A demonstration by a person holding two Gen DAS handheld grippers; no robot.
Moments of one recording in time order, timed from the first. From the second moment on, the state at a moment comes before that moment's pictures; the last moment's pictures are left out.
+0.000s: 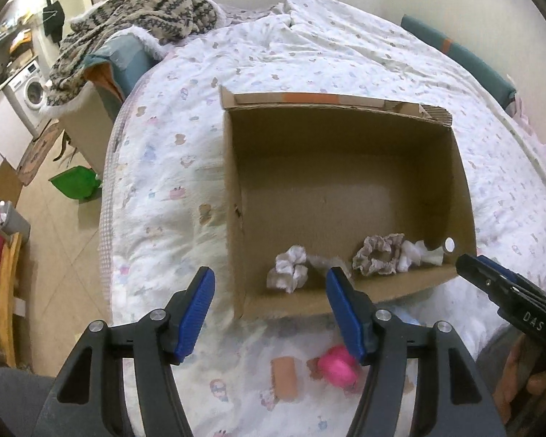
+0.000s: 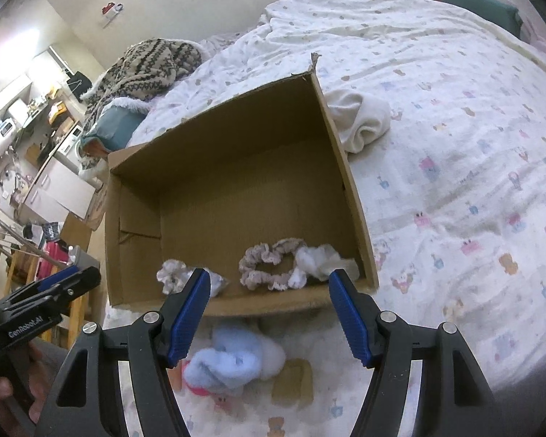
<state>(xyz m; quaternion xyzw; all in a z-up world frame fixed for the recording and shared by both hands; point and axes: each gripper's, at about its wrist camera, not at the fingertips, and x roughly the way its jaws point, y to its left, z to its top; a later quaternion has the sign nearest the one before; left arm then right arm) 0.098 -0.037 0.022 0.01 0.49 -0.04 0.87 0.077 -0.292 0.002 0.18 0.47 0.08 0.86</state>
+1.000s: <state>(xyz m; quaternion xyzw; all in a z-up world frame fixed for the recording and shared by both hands) 0.060 0.014 -0.055 -0.10 0.56 -0.03 0.82 0.044 -0.295 -0.026 0.21 0.52 0.04 0.82</state>
